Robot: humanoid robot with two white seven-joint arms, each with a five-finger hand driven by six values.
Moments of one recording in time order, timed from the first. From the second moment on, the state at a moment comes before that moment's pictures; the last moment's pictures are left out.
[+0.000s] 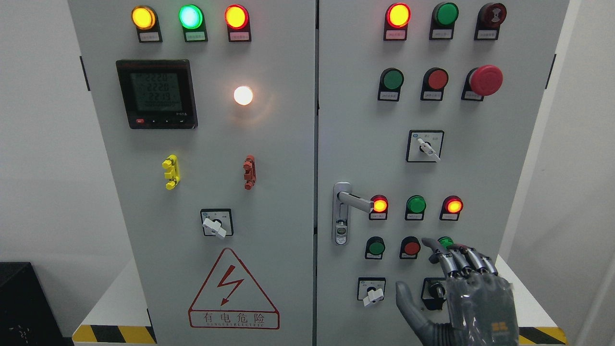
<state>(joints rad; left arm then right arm) -0.08 -0.11 0.00 0.00 0.08 -0.07 -0.06 -0.12 0.13 -0.03 -2.05 1.30 -0.13 -0.18</state>
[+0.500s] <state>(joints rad) -0.08 -0.11 0.00 0.00 0.08 -0.07 -0.06 -0.17 0.14 -0.06 -2.07 1.29 -0.13 -0.19</state>
